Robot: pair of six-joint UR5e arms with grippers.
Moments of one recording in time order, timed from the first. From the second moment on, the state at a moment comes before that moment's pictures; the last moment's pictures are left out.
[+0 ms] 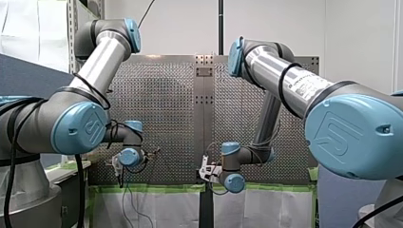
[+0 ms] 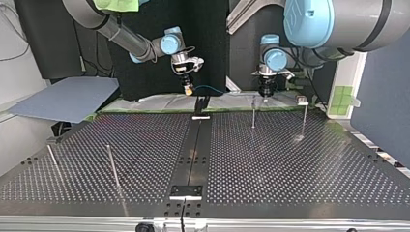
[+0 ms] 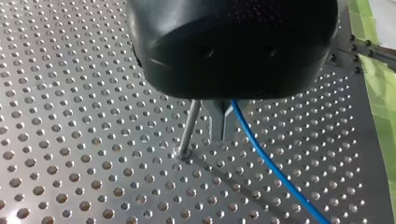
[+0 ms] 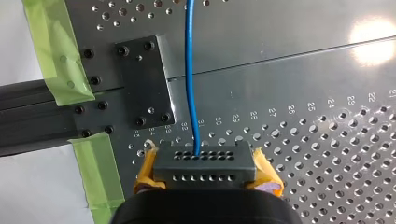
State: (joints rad) left arm -0.06 -2.31 -2.05 -2.11 -1.67 -1.83; right arm 2.24 -0.50 1.60 -1.03 1.61 1.78
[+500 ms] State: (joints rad) left arm -0.04 -2.31 -1.98 -2.18 -1.65 -1.85; right arm 2.21 -0.50 1.56 -0.98 1.60 1.78
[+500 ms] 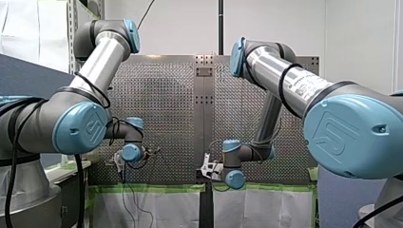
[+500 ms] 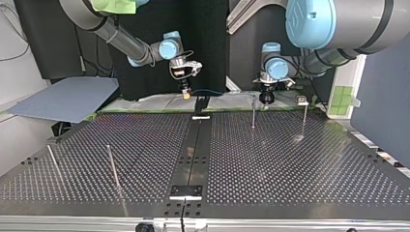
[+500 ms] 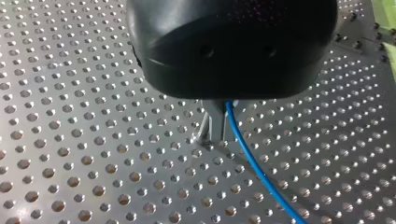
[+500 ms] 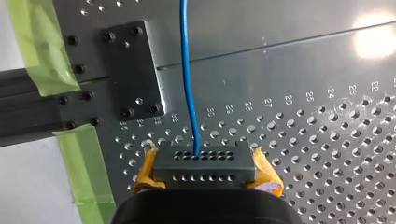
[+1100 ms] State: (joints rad) left arm -0.01 -2.31 -1.95 -2.21 -1.60 -1.87; right arm 2.16 -0.50 1.48 -0.90 1.60 1.78
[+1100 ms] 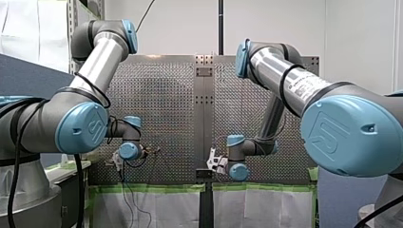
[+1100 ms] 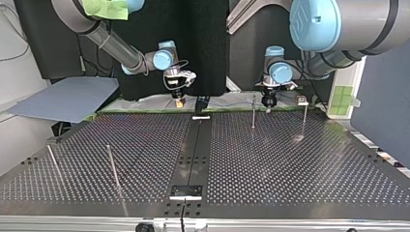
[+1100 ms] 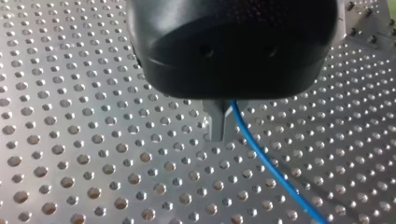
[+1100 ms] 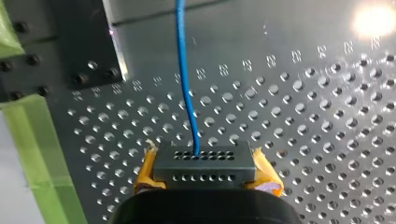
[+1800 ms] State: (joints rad) left arm 0.01 -2.31 -1.95 -2.15 -1.59 -1.88; right arm 2.13 -0.50 1.47 -0.90 1.61 1.78
